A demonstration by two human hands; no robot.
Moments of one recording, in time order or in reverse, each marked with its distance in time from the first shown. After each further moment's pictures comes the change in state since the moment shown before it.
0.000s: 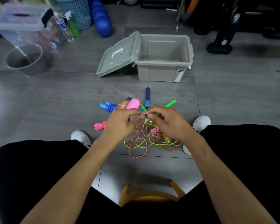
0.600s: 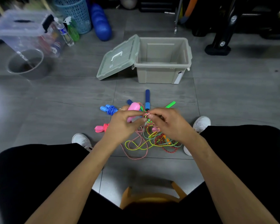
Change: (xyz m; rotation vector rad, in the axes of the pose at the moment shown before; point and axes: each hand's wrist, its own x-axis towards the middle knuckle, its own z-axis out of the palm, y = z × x) left_hand -0.001 0.010 -0.001 -0.159 -0.096 -0.134; right_hand -0.002 -0.005 -0.004 -0.063 0.051 -0.114
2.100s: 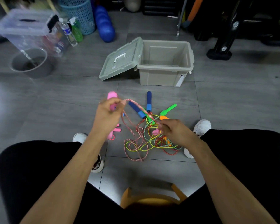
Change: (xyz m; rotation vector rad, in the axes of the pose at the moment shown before) left_hand 0.011 -0.014 -0.037 -0.348 0.292 -0.360; right_hand -0.012 0.037 0.010 -0.171 -0.197 0.322
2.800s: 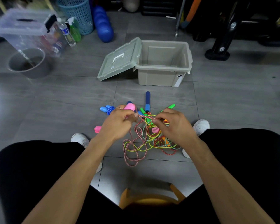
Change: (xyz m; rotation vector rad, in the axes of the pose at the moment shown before) left_hand -0.012 0.001 0.018 0.581 -0.300 0.289; right_hand -0.004 -0.020 -0.009 -0.098 0.349 -0.220
